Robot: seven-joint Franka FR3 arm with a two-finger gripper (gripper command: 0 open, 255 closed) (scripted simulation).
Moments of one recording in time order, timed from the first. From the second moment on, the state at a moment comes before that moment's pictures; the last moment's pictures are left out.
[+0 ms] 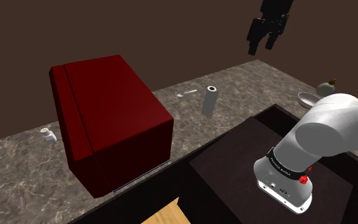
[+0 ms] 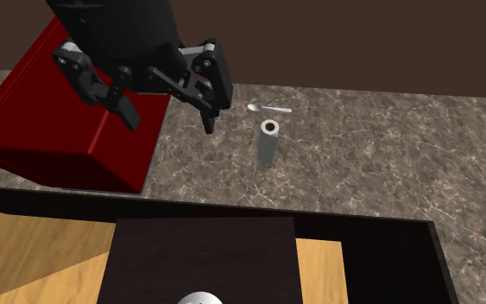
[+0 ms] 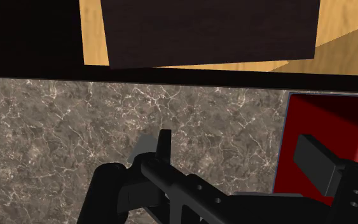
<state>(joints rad) -0.01 -0.81 -0.01 -2.38 -0.05 1.48 0.07</state>
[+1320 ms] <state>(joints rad) -0.05 -0.33 -0.19 -2.49 -0.12 2.11 -0.11</state>
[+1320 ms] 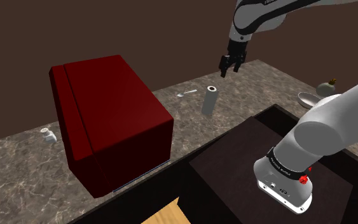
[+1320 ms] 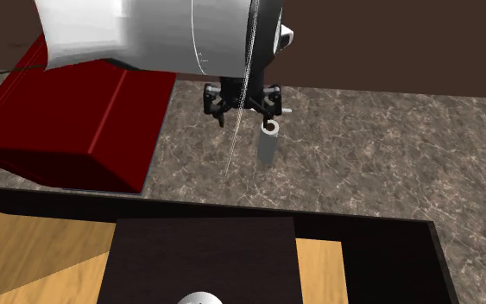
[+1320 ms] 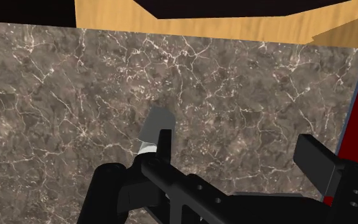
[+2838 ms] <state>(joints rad) -0.13 0.48 -0.21 -2.08 0.13 2.53 -0.41</state>
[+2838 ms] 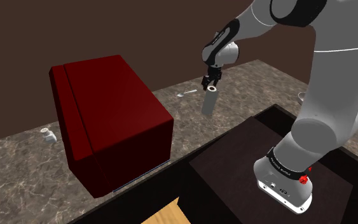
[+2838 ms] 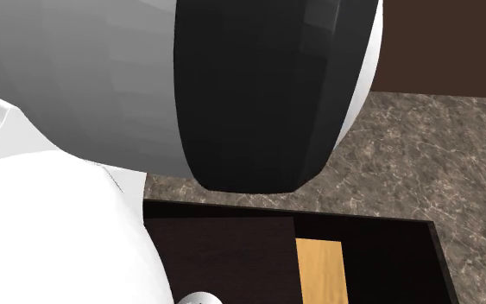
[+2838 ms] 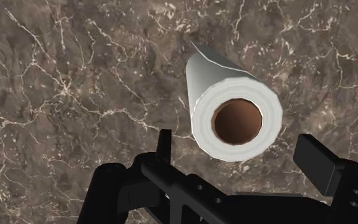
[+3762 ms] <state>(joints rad) -0.14 0.53 -0.19 -2.07 0.15 2.57 -0.42</state>
